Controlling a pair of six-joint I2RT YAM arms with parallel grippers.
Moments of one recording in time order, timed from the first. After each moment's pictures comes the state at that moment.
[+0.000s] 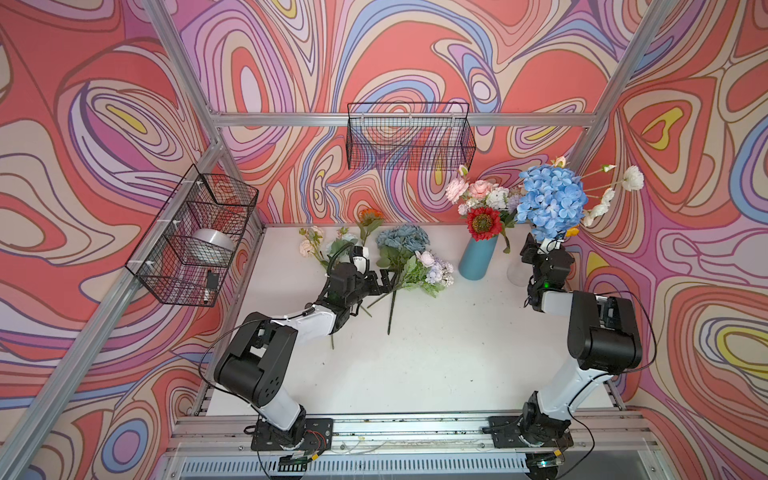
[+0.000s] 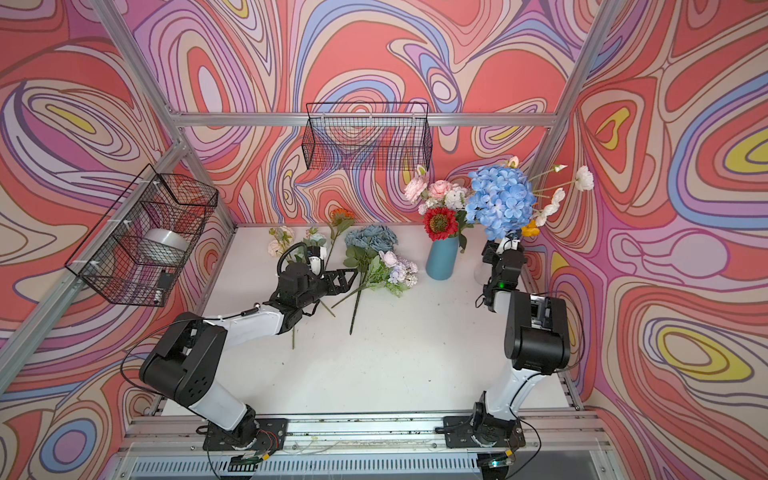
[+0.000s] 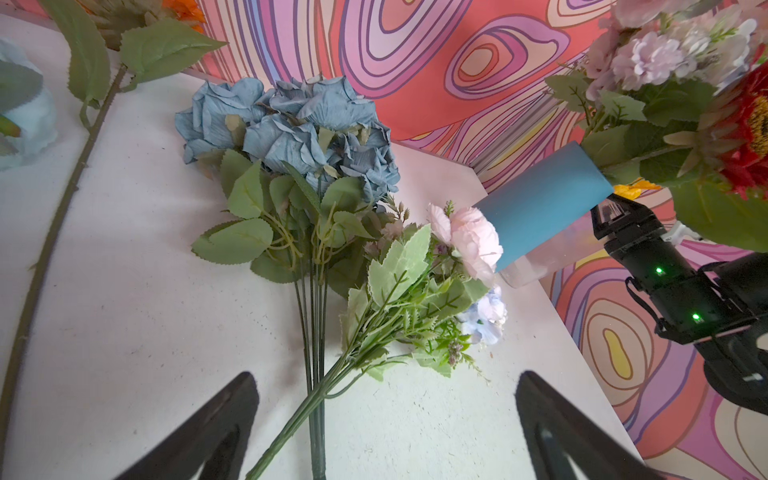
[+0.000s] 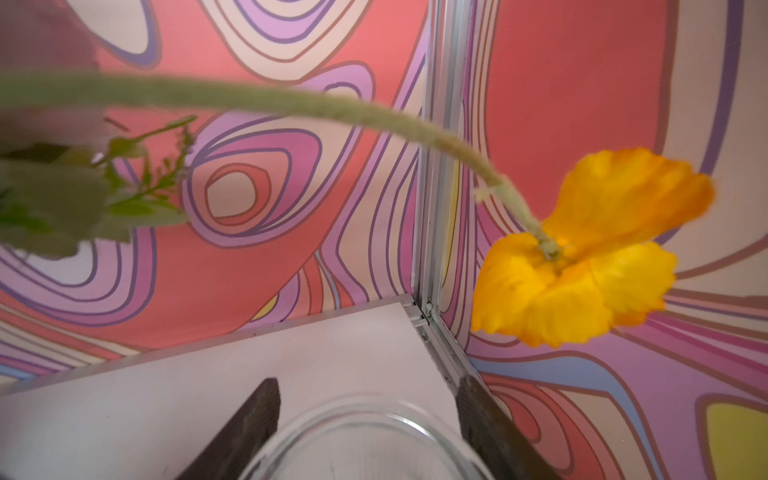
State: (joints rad) left arm -0.42 1.62 0.76 0.55 0.27 -0.60; right arm -0.22 1.77 0.82 0.92 0.05 0.02
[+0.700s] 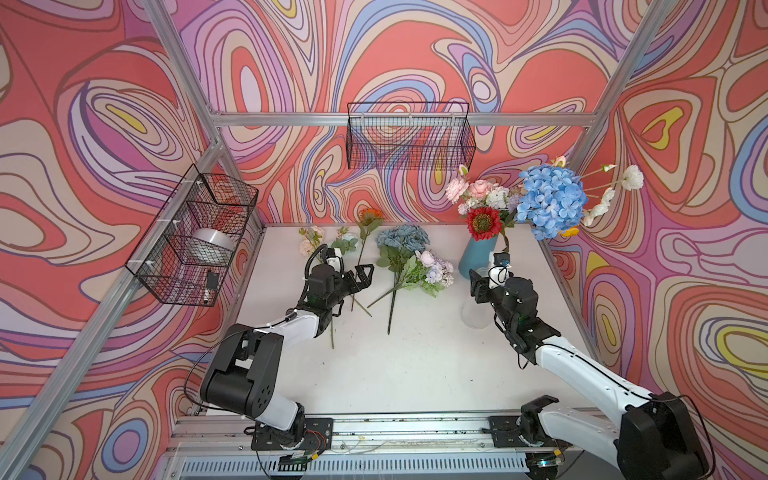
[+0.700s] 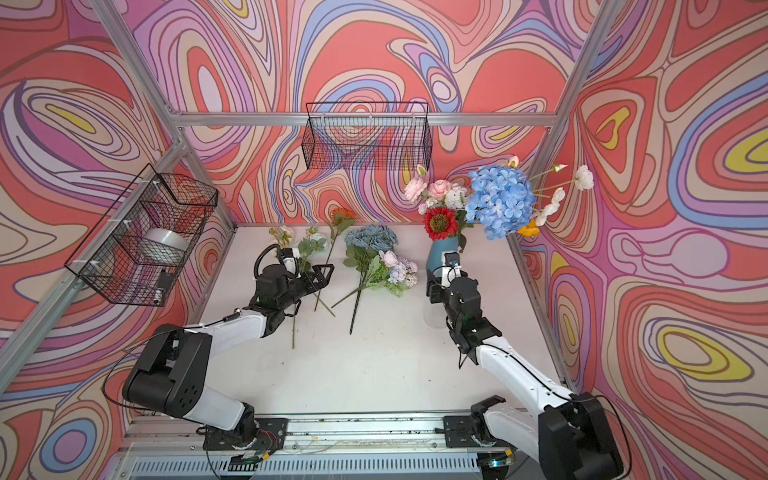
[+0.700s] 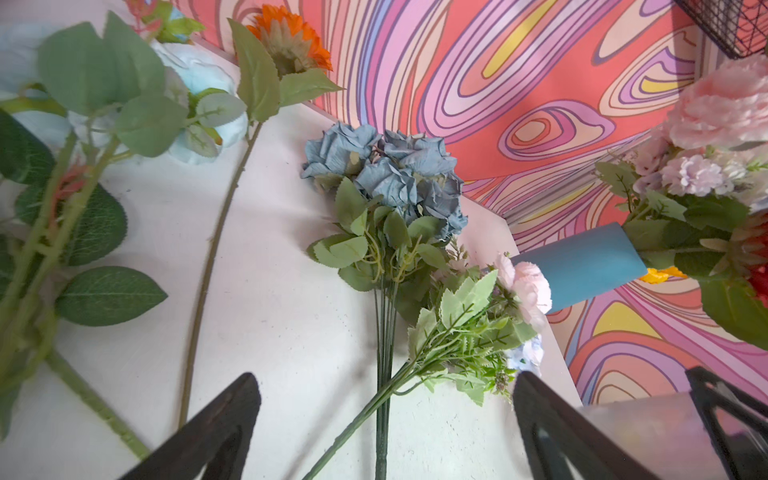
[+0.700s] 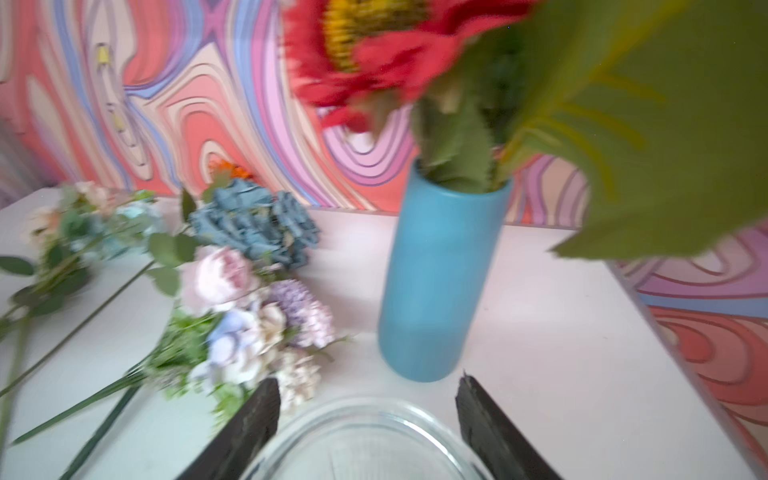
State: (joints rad) left arm -0.26 1.52 0.67 0.53 0.27 -0.71; right arm 0.39 1.09 0.56 0.29 0.21 0.06
